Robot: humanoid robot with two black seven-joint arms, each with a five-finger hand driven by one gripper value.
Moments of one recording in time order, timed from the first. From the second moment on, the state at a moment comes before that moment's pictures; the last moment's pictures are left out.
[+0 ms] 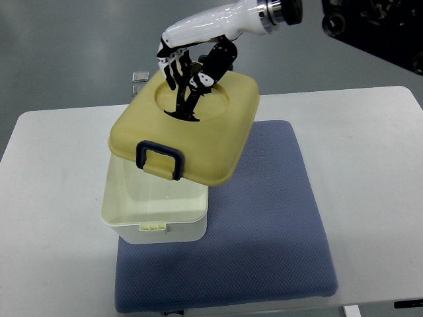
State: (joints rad) left arm 0.00 0.00 -0.02 -0.24 0.01 -0.02 0.06; right arm 1.60 -0.44 0.23 1.18 -1.31 0.58 0.29
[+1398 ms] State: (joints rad) left arm 0.00 0.00 -0.02 -0.24 0.01 -0.02 0.06; right arm 1.20 -0.61 0.08 1.15 -1.42 0.40 0.32
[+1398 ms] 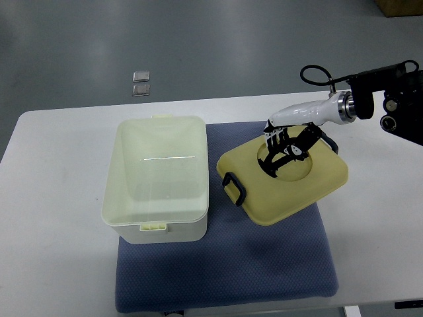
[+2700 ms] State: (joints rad) left arm 0.00 0.00 -0.02 -0.24 0.01 -0.02 0.06; right arm 1.03 -0.45 0.38 0.89 -0.96 0.28 0.30
